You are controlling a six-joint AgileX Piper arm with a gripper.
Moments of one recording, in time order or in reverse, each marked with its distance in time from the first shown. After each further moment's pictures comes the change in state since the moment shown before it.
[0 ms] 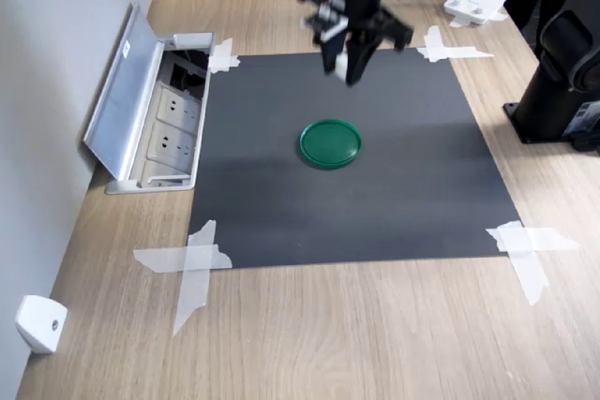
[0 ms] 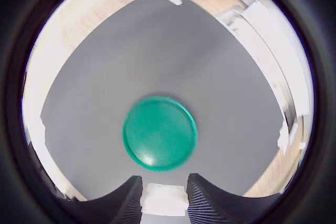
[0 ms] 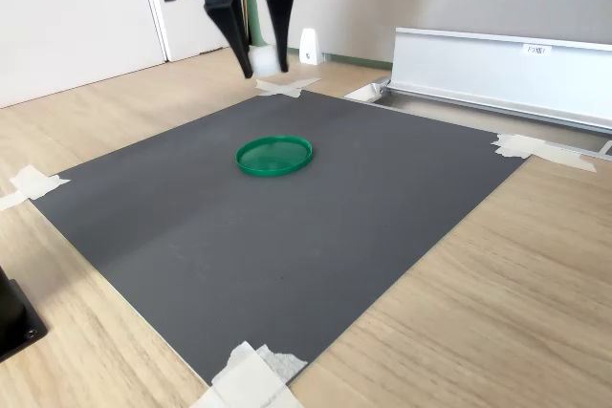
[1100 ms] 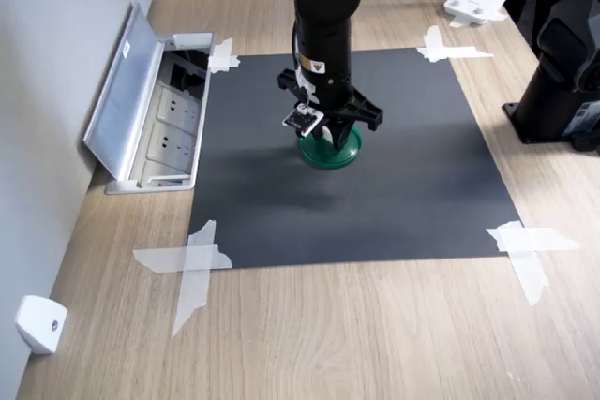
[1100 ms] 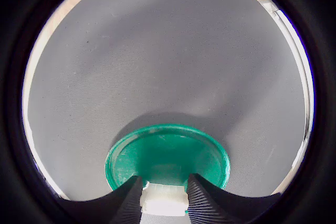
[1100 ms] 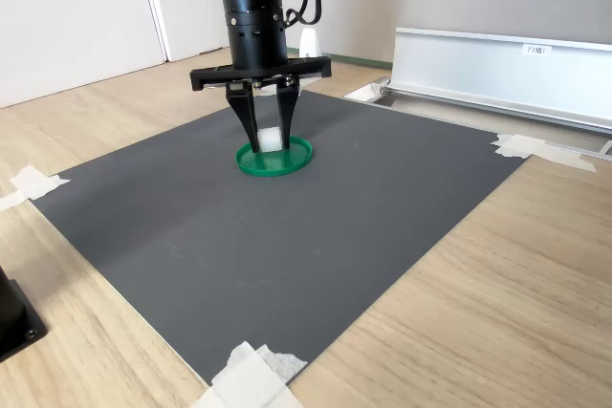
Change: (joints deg) arm 3.5 14.2 0.0 -4.0 -5.8 2.0
